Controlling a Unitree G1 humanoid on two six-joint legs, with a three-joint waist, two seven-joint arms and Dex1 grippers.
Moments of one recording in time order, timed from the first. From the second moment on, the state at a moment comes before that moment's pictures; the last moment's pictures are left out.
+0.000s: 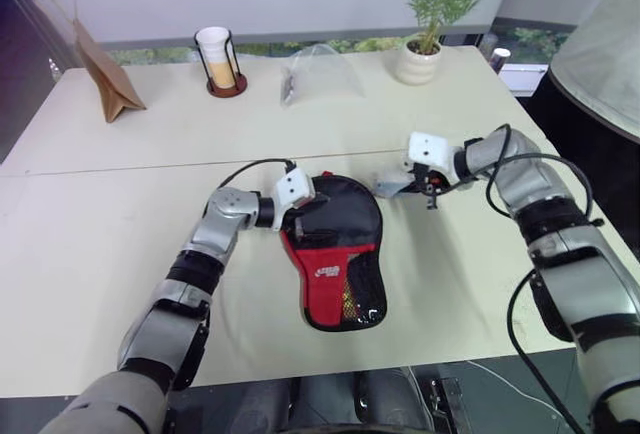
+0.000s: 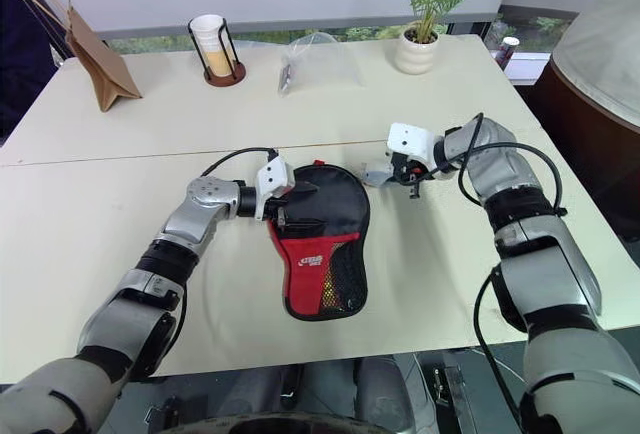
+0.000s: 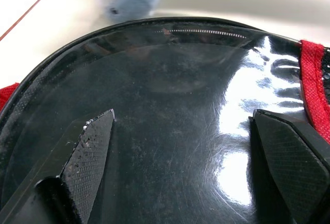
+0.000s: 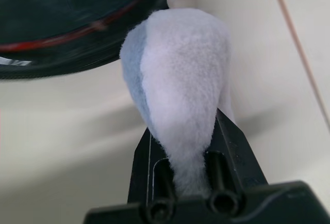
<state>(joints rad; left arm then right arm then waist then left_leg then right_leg) -0.71 0.28 -0.22 0.60 -0.02 0.05 -1.13 -0.91 -0.68 0.33 0.69 -0.23 -0.10 1.23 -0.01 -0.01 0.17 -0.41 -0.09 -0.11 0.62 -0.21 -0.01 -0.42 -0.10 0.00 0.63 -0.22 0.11</state>
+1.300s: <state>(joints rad) -0.70 0.27 -0.23 0.60 -0.02 0.03 -1.09 -0.10 -1.06 0.10 -0.68 0.14 0.75 1.22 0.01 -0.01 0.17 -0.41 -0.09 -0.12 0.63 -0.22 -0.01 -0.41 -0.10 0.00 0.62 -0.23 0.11</state>
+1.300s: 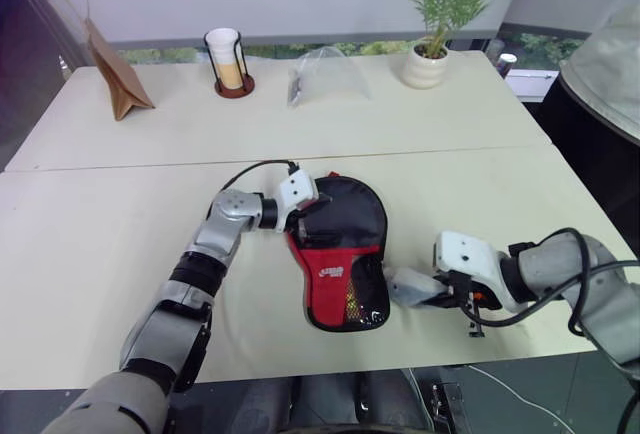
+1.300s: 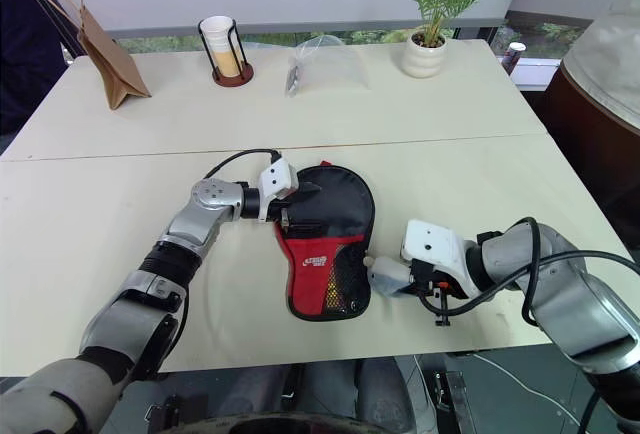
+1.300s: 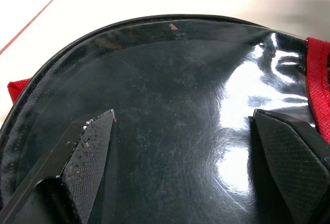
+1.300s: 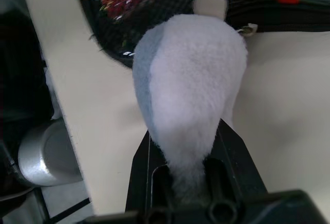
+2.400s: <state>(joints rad) -0.72 0.27 -0.26 0.62 -0.02 0.02 -1.08 0.25 -1.31 -0.14 -0.72 0.23 0.53 1.27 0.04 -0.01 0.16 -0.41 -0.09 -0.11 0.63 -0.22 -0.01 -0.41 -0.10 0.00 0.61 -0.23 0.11</state>
